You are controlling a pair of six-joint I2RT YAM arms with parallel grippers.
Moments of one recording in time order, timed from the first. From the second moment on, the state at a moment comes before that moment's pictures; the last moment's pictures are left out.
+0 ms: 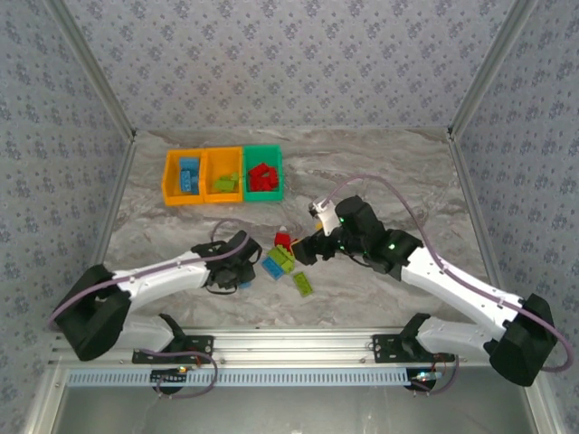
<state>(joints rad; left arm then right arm) -0.81 1.27 0.63 -0.58 -0.17 -1.11 0.80 1.13 0.87 -0.39 -0.22 0.19</state>
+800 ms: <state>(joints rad) -0.04 1.80 1.35 -0.44 -0.18 -0.52 0.88 1.27 0.94 -0.47 -0.21 0.23</state>
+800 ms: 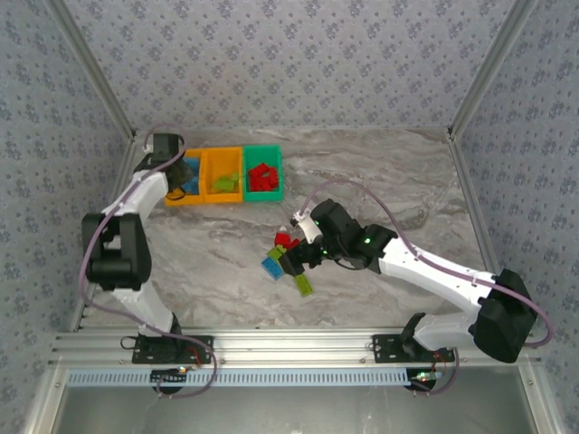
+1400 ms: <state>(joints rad) -0.06 1.73 1.33 -0.46 -0.11 -0.45 0.88 1.27 0.96 -0.47 -0.15 0.26</state>
